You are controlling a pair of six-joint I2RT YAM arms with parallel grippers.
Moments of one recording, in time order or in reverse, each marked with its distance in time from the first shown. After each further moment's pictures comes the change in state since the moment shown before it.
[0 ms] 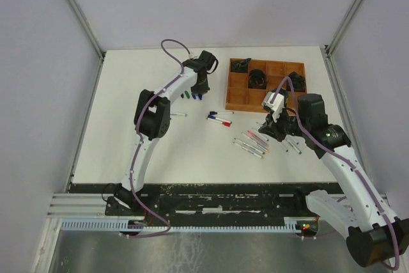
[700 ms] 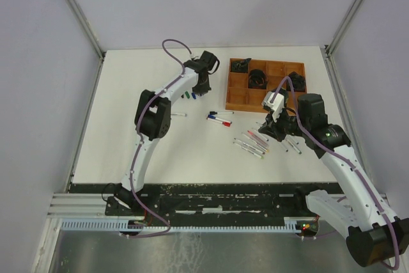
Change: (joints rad) left arm -0.011 -0.002 -0.002 0.026 -0.004 0.000; right arm 0.000 0.002 0.000 0.000 0.000 0.005
